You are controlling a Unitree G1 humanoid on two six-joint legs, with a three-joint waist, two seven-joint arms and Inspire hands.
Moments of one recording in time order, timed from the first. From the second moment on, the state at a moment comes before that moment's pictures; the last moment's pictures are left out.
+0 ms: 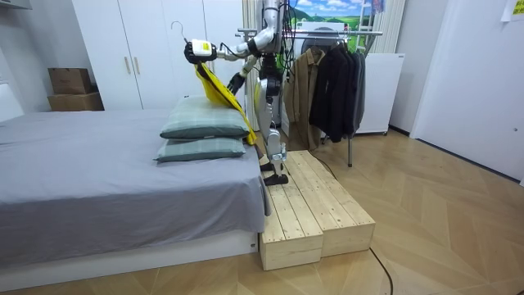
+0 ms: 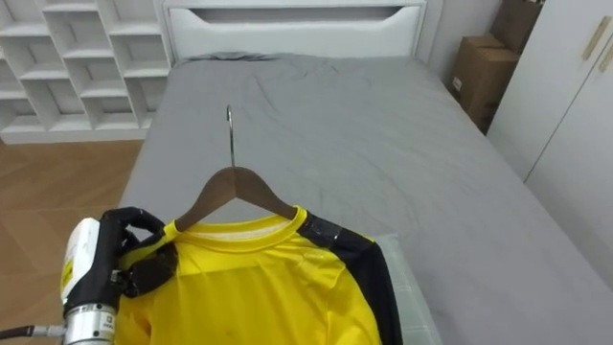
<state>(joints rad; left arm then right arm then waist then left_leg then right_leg) -0.07 0.27 -0.16 0.40 0.39 -0.16 0.58 -0.10 -0.27 0.00 1.01 -0.04 -0.05 -0.18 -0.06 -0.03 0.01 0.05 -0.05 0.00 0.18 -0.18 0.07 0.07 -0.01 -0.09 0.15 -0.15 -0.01</state>
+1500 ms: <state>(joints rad) -0.01 0.24 -0.17 0.26 0.42 -0.11 0.53 0.01 -0.26 0.14 0.22 -0.48 -0.07 -0.30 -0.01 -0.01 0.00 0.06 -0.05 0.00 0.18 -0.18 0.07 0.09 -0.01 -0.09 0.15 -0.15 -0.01</state>
